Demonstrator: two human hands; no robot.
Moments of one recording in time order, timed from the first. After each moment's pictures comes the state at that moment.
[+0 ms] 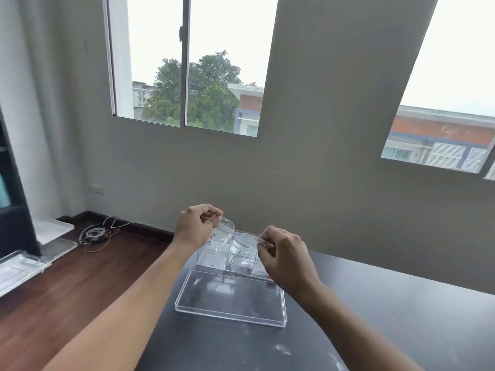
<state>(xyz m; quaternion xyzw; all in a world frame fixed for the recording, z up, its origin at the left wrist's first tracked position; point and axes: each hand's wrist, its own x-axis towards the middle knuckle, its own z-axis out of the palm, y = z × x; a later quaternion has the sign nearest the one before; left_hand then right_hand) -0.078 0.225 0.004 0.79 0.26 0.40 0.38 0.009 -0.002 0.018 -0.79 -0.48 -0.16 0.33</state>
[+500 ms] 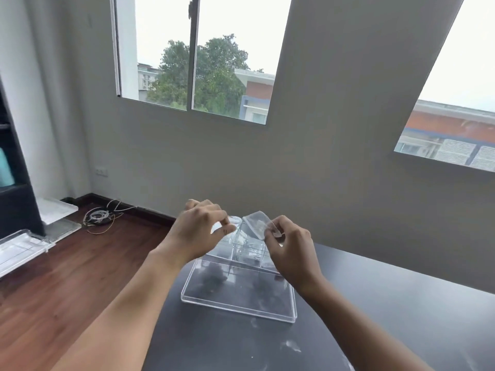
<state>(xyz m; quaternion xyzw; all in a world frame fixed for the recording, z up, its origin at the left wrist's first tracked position) -0.106 0.225 -0.015 0.92 0.13 0.36 0.06 0.019 0.021 -0.001 -0.78 -0.44 -0.14 0.42</state>
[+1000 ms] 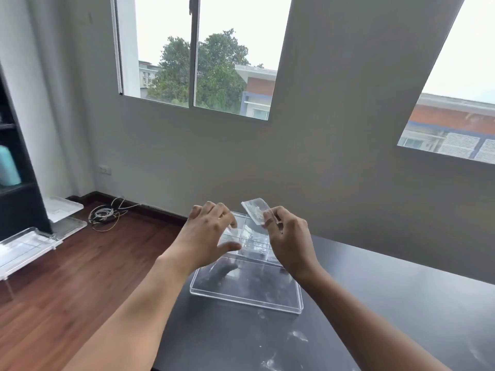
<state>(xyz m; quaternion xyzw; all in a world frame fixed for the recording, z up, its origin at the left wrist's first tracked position) -0.119 0.214 -0.029 0.95 0.11 0.29 0.01 0.015 0.041 -0.003 -0.77 -0.44 -0.13 0.44</state>
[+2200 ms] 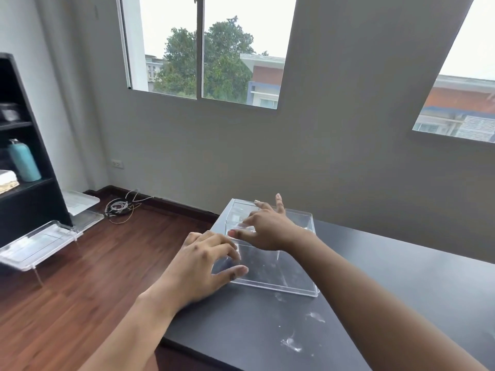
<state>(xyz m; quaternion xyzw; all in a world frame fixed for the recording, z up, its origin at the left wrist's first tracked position) -0.192 0.181 -0.067 0.94 0.09 0.31 0.13 0.000 0.095 0.000 -0.81 -0.58 0.01 0.01</state>
